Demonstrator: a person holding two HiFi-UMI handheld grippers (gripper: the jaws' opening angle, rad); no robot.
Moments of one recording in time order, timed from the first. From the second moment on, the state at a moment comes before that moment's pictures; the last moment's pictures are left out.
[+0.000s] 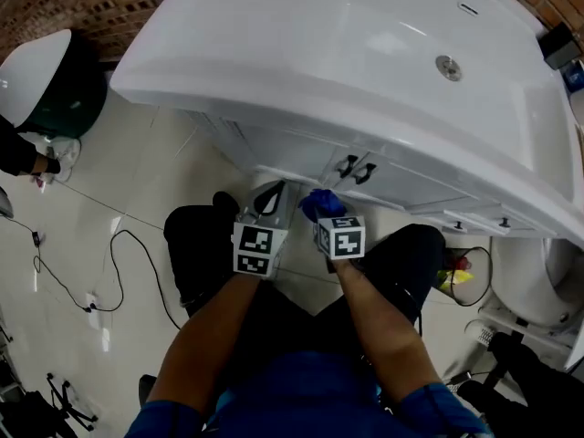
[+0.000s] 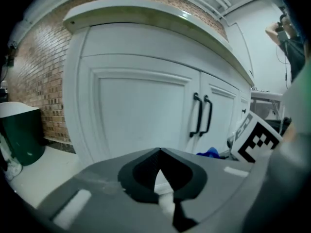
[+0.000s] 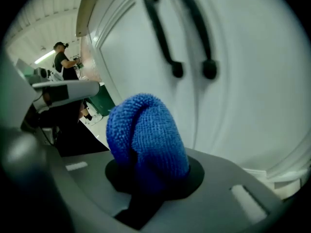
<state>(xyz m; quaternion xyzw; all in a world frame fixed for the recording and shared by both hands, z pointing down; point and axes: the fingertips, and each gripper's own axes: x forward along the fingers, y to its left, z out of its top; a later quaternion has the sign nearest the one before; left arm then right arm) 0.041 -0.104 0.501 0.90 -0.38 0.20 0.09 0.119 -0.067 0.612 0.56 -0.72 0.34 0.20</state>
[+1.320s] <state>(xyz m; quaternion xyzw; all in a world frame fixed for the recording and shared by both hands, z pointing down) -0.151 -0.181 0.504 0.87 -0.45 0.15 0.12 -0.018 -0.147 0.777 0.54 -0.62 0.46 0.34</state>
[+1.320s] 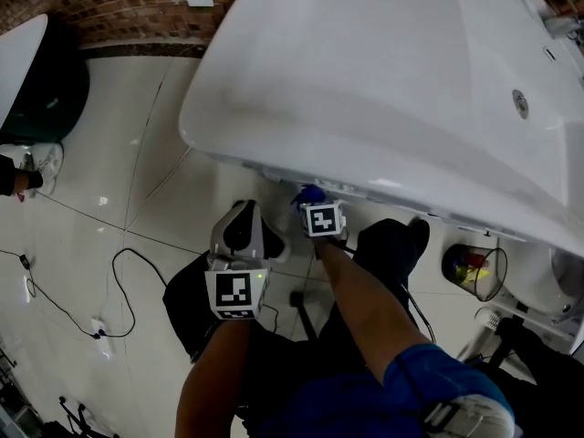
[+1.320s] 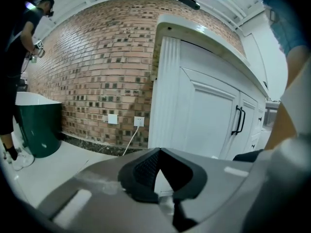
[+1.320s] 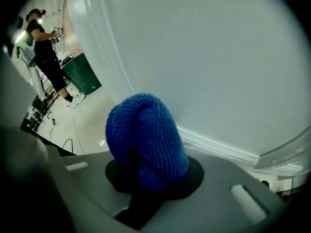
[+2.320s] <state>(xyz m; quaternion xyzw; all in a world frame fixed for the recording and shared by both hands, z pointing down) 0.100 -0.081 0.530 0.94 -0.25 0.23 0.06 0.262 -0.025 0.748 0.68 -0.49 0.51 0.21</state>
